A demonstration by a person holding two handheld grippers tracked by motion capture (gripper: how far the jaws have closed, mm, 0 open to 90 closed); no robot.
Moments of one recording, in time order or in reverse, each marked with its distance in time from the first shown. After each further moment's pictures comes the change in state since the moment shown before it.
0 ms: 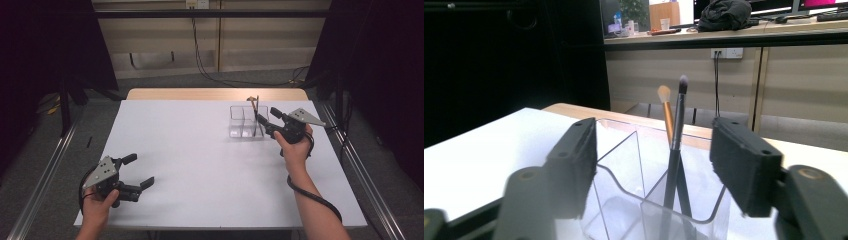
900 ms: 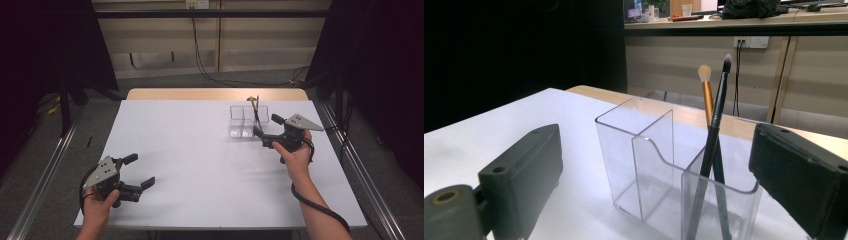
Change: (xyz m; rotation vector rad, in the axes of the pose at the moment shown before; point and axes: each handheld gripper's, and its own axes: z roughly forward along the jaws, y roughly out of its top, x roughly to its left) left arm -0.001 0.000 0.001 -0.003 -0.008 -0.005; right arm 0.016 -0.005 -0.013 0.049 0.071 -0.033
